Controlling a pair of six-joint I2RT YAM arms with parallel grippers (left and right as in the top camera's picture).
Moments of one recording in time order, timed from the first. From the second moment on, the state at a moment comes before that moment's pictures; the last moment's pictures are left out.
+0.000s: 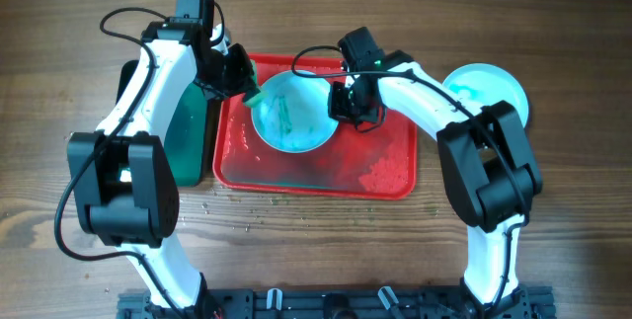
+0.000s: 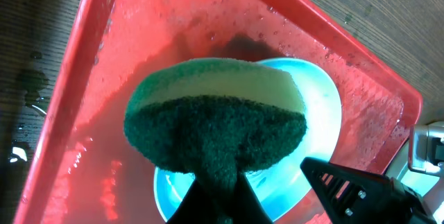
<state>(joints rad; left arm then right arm) -0.08 1.96 1.52 -0.90 0.36 -0.51 0.46 2.12 1.45 -0.66 -0.30 0.60</state>
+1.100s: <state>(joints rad) -0.29 1.96 1.15 -0.35 0.40 -0.22 0.47 2.13 1.44 -0.56 -0.28 0.57</state>
